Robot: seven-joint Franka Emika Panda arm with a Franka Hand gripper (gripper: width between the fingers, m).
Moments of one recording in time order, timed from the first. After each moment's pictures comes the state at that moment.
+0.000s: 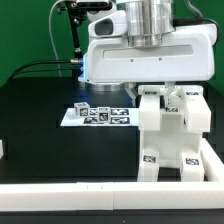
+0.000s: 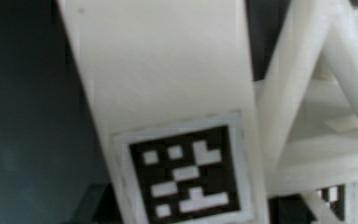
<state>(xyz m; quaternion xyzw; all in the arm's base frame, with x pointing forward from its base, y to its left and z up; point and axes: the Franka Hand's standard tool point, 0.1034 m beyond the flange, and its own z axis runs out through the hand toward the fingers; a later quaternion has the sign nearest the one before) 0.544 0.051 0.096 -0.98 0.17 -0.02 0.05</state>
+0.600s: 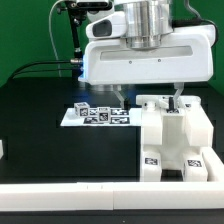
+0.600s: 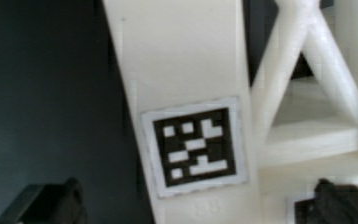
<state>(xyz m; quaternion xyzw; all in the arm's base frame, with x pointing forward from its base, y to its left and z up) 0.546 0.046 0.096 -0.99 0.14 -0.03 0.05</state>
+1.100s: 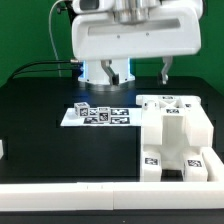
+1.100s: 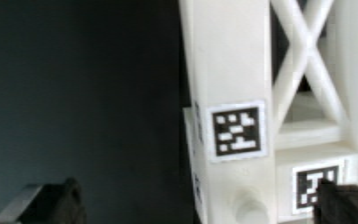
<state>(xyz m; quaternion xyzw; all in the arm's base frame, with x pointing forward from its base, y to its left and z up) 0.517 0.026 0.148 -0.99 0.12 -0.01 0.05</state>
